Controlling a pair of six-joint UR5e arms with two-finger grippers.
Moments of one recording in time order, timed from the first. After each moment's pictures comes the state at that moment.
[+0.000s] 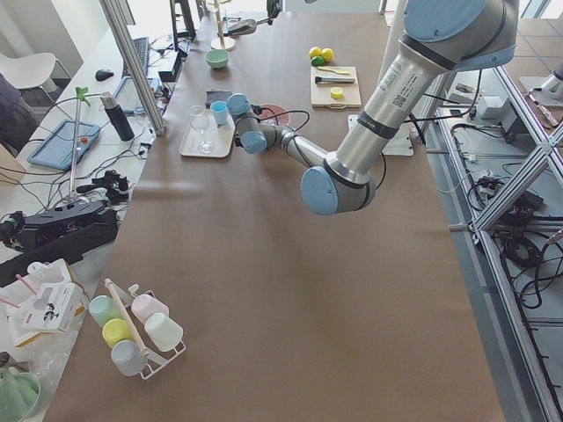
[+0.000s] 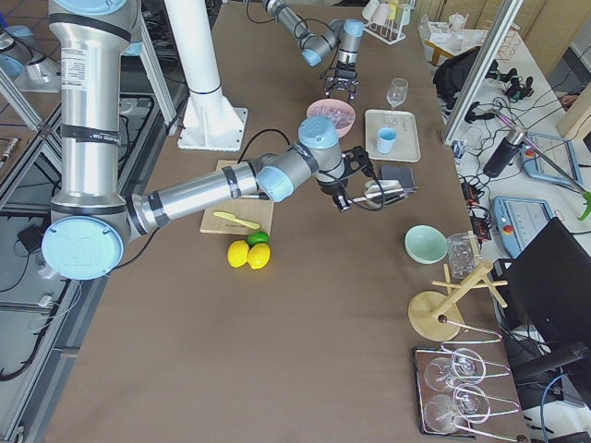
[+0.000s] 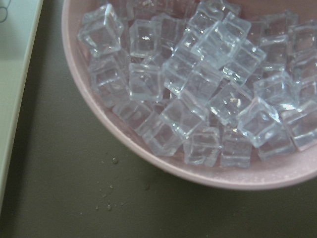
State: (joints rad) left arm -0.75 -2.24 -1.31 -2.10 -2.31 0.42; right arm 1.23 -1.63 1.98 -1.21 2.24 0.31
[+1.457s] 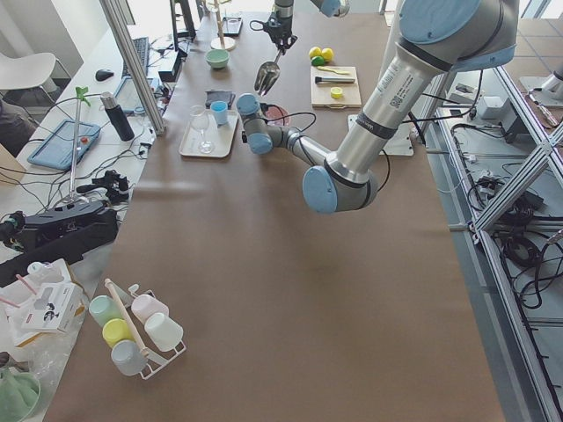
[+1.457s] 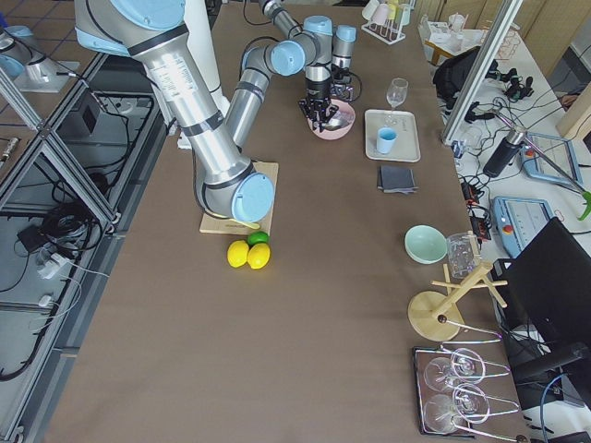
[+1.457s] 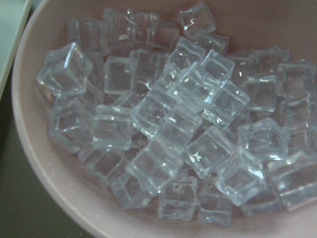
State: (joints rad) left arm -0.70 -2.24 -1.30 -2.21 -2.28 0.31; right arm 0.73 -0.98 2.12 -2.18 1.92 -0.16
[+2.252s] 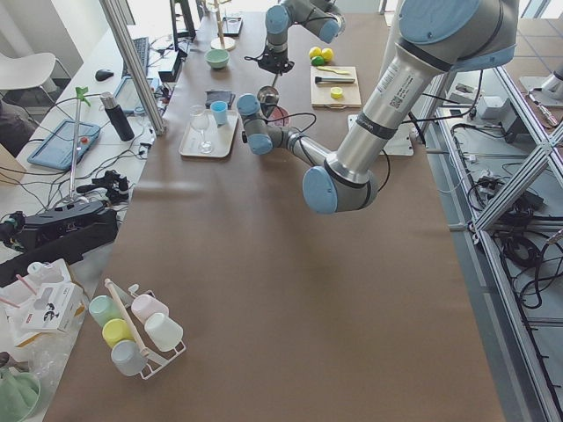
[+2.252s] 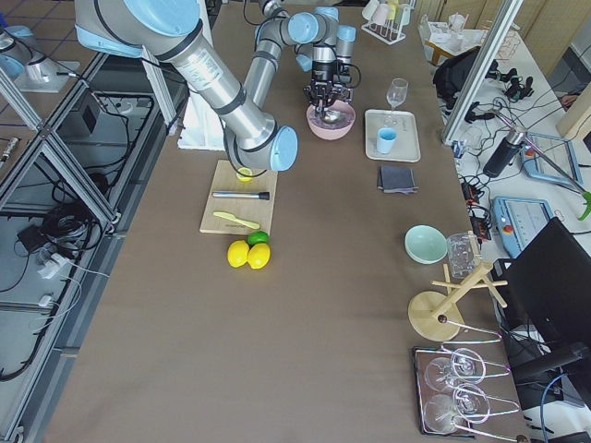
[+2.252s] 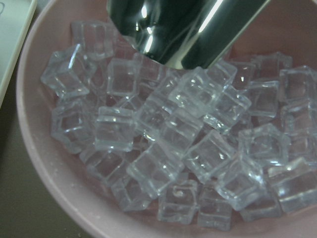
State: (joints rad) left arm -0.70 -2.24 -1.30 -2.22 -2.27 0.27; right arm 0.58 -0.61 1.74 -2.42 1.75 -0.15
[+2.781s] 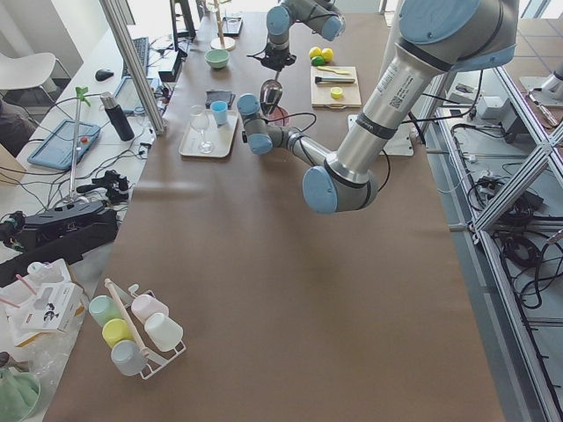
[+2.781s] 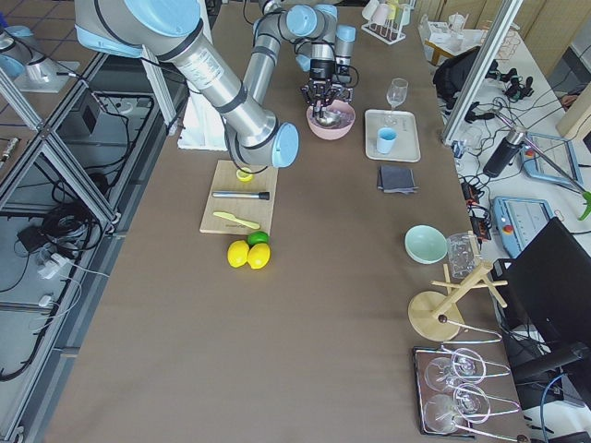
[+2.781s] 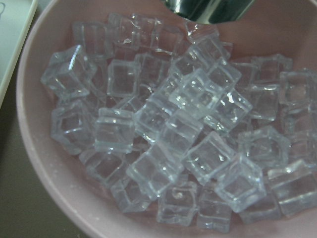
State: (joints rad) left arm -0.70 -2.24 -1.30 -2.23 -2.27 0.27; right arm 0.58 -0.58 1.75 -2.57 1.69 -0.21
